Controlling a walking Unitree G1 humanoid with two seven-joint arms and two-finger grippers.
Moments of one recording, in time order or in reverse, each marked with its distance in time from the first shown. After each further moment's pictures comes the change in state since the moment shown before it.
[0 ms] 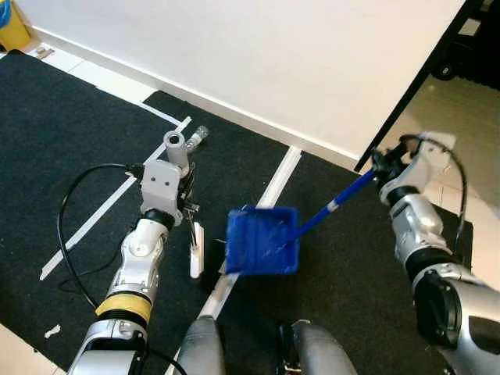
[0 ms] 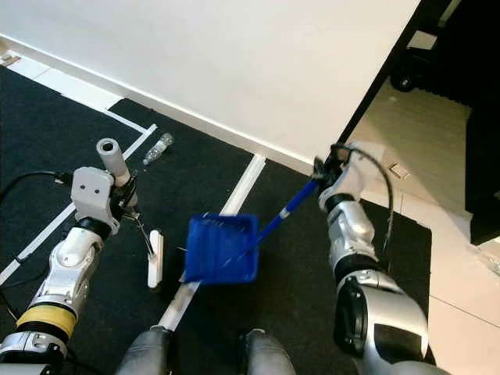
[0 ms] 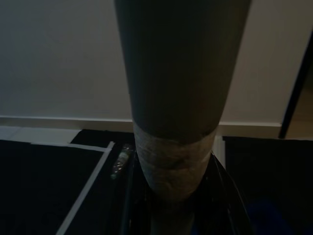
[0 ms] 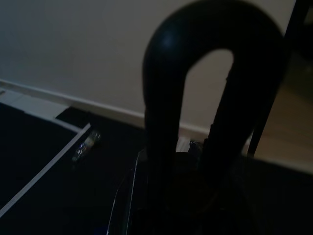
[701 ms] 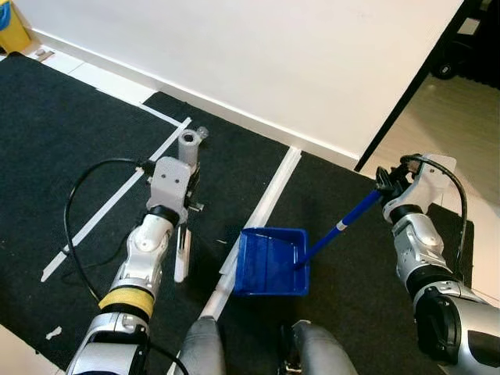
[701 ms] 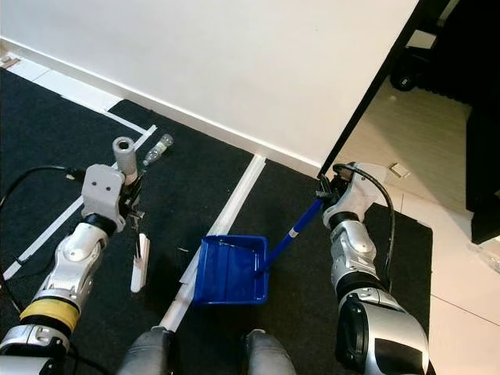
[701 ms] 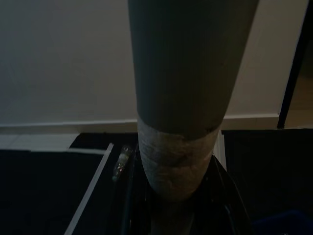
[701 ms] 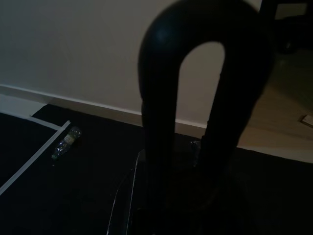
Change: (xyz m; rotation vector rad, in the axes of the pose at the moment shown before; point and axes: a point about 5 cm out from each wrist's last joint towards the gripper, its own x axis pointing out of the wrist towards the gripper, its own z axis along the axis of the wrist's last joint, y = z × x) left arm 0.010 -0.008 0.004 0.039 0.011 -0.063; right arm -0.014 -0.013 -0.012 -0.024 -0.011 -0.072
